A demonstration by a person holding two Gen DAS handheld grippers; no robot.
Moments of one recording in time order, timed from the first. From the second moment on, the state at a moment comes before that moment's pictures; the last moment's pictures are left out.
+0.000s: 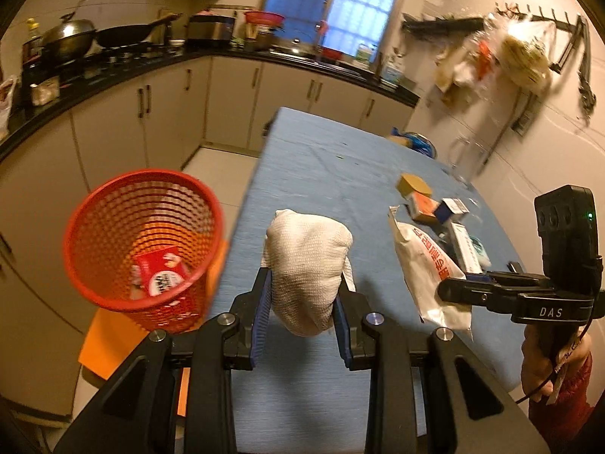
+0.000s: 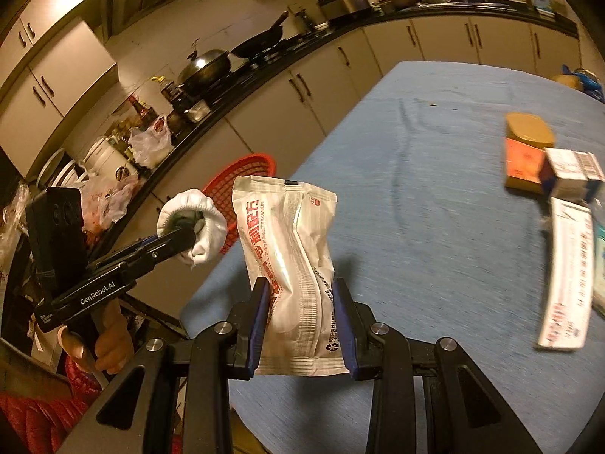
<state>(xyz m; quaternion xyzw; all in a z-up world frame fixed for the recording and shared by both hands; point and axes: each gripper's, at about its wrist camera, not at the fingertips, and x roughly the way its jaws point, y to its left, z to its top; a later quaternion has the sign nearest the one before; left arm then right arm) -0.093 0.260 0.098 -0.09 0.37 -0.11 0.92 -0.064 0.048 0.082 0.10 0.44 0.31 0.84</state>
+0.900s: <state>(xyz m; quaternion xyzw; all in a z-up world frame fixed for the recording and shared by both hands) -0.064 0.369 0.080 -0.10 0.38 0.03 0.92 0.010 0.189 0.089 0.09 0.47 0.35 0.81</state>
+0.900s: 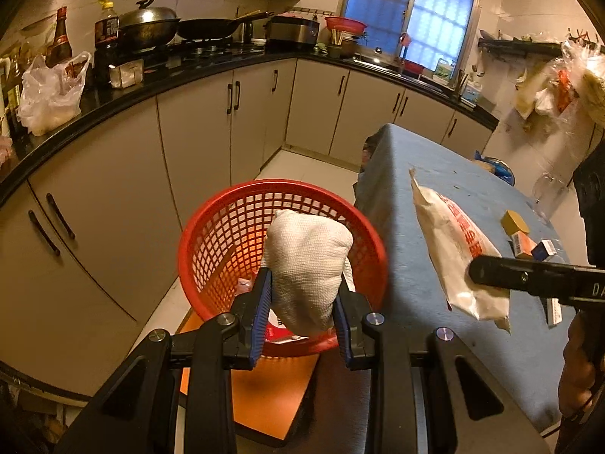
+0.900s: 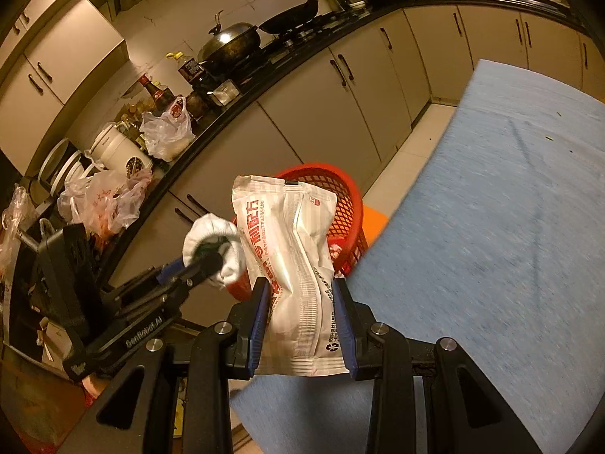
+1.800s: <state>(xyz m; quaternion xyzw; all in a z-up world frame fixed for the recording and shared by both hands) -0.033 0.386 0.058 -0.11 0.40 0.03 0.91 0.065 0.237 0.057 0.11 0.51 0.33 0.78</state>
